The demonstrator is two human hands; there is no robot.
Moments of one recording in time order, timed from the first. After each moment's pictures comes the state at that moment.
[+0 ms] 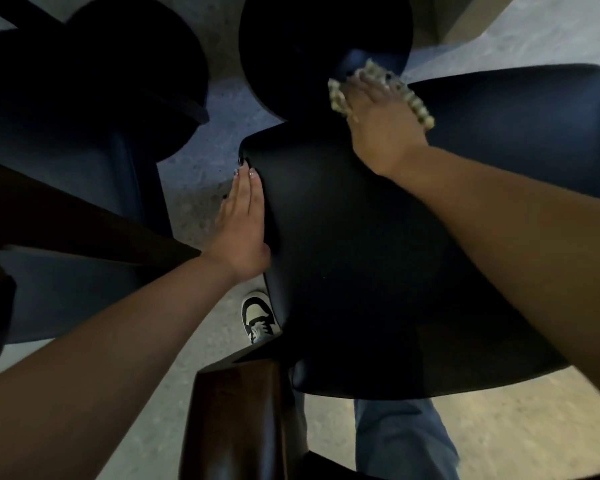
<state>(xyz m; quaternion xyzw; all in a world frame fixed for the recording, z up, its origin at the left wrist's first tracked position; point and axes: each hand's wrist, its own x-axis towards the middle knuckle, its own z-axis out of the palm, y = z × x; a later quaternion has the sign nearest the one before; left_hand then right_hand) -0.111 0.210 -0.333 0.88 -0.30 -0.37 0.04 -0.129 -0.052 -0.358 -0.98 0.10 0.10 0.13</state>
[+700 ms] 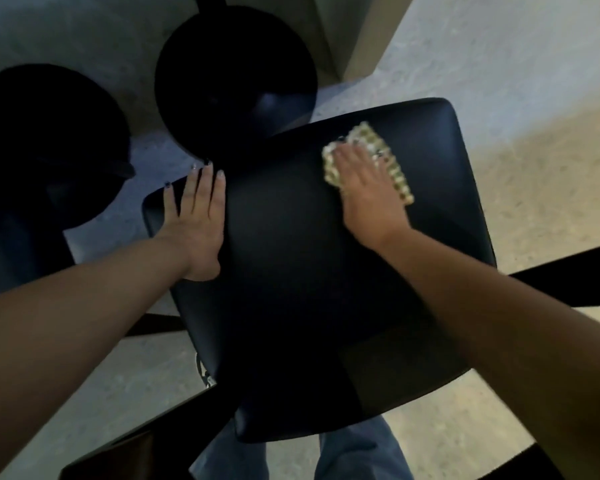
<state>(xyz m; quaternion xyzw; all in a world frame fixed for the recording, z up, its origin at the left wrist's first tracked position) -0.082 0.105 -0.324 0.80 -0.43 -0.36 -0.20 -0.254 -0.114 -0.353 -0.96 0.23 0.05 0.17</state>
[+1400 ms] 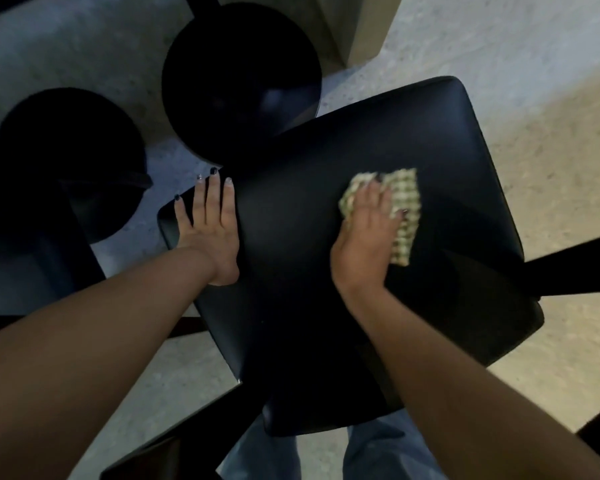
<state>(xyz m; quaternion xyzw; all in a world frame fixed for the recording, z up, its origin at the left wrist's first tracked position) -0.092 0.093 -0.321 0.81 -0.36 -0.37 -0.26 -0.265 -0.024 -0.356 -0.84 0.50 0.00 0.22</state>
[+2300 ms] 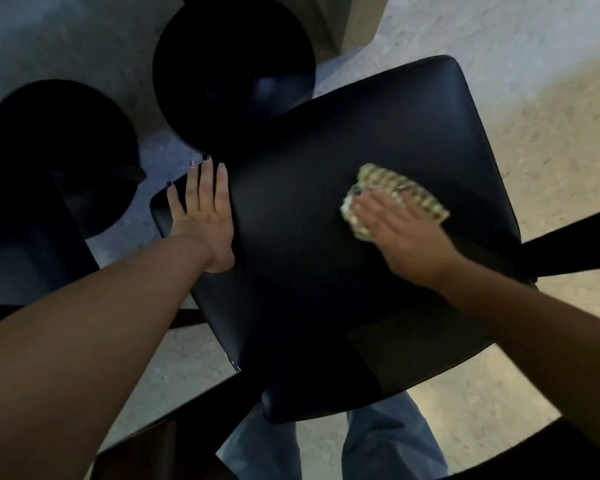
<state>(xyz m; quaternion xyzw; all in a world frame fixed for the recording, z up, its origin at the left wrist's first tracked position) -0.094 0.097 -0.326 0.82 -0.38 -0.35 -0.25 -0.346 -0.091 -0.352 -0.99 0.09 0.11 0.06</state>
